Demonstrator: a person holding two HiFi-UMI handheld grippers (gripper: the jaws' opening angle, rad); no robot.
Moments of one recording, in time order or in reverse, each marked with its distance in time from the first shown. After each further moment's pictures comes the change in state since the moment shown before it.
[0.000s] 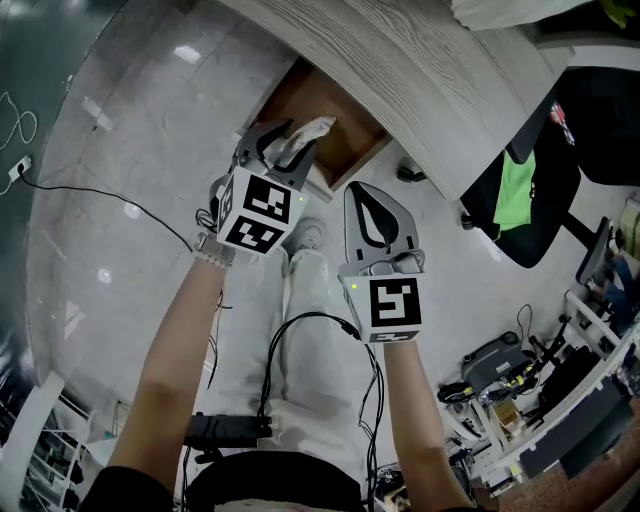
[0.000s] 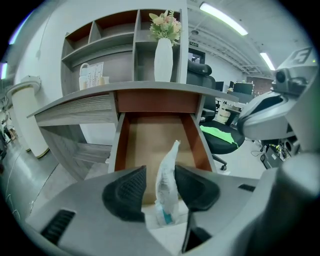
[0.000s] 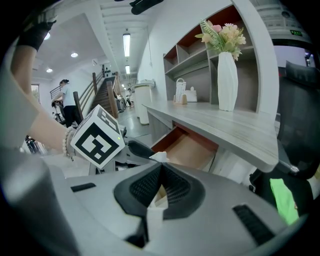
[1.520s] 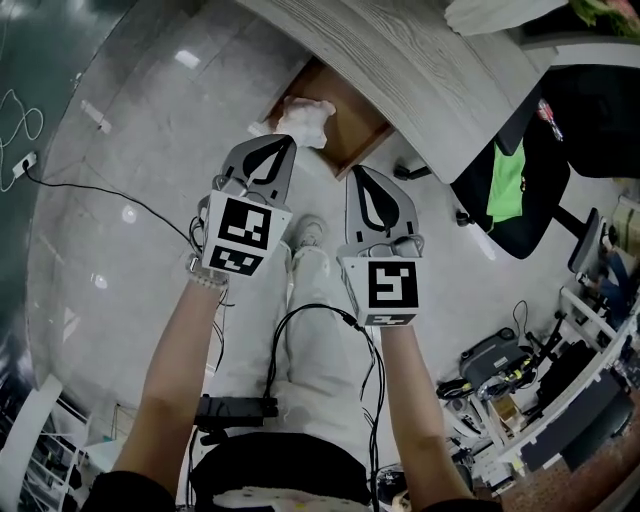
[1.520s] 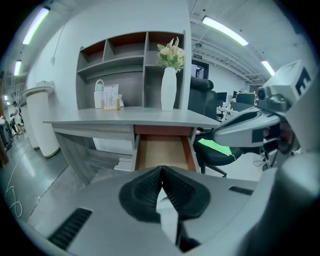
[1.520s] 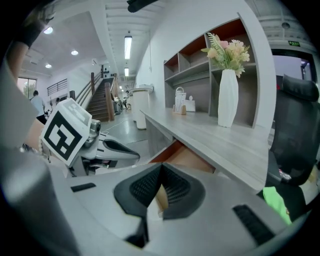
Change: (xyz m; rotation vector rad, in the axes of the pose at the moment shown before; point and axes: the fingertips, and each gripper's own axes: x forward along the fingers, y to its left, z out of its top) left arm -0.080 0.006 0.027 -0.047 -0.125 0.048; right arm -0.012 0.008 0.031 -0.028 -0.045 -0.077
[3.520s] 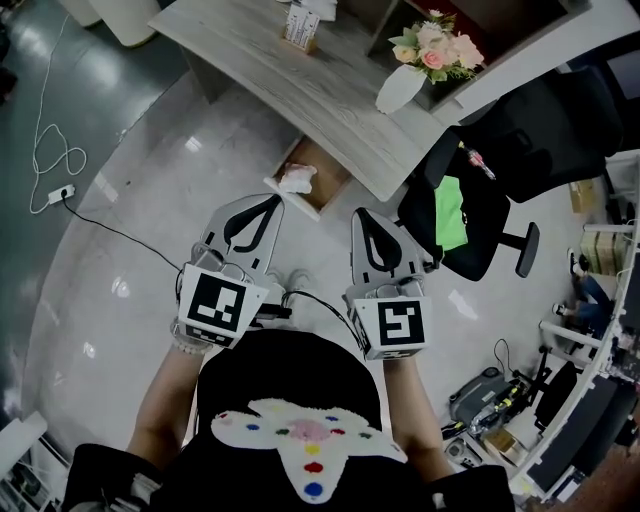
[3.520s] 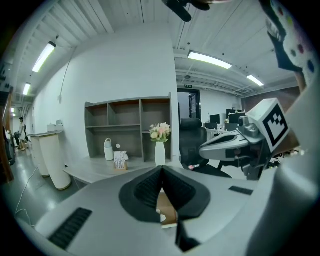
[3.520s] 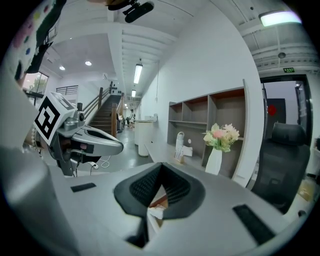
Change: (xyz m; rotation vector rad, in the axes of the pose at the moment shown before) left arm -0.246 -0.056 0.202 0.075 -0.299 0.035; right arm -0.193 0.027 0.197 -0.091 -0.268 -0.023
